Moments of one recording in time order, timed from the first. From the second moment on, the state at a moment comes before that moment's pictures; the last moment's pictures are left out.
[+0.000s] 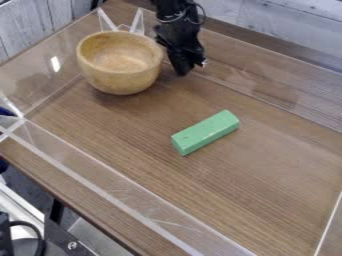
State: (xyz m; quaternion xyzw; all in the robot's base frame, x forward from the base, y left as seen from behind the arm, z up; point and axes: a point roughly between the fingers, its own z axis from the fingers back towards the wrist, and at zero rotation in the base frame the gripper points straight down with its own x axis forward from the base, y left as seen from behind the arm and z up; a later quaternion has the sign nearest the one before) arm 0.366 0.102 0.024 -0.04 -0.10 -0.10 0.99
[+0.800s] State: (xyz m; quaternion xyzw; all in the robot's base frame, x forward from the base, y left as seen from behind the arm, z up) arm 0.367 0.101 0.023 -0.05 -0.11 -0.12 0.99
